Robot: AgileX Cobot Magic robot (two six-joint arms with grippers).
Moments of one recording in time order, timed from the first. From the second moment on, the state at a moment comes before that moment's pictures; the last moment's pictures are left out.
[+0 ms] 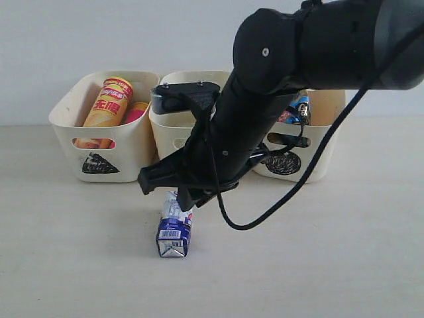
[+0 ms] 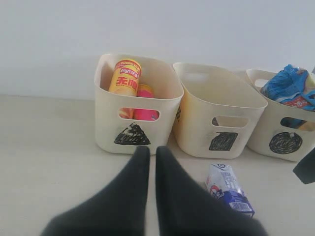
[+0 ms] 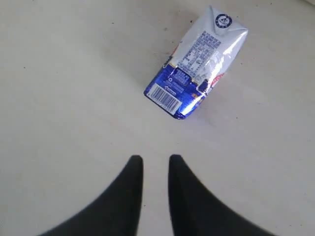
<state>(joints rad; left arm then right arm) -0.11 0.19 -0.20 -0.39 0.25 0.24 0.75 1.78 -1.39 0.26 0.82 0.01</state>
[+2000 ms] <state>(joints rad) -0.11 0.19 -0.20 -0.39 0.25 0.24 0.78 2.29 -1.82 -0.02 0.89 0.54</state>
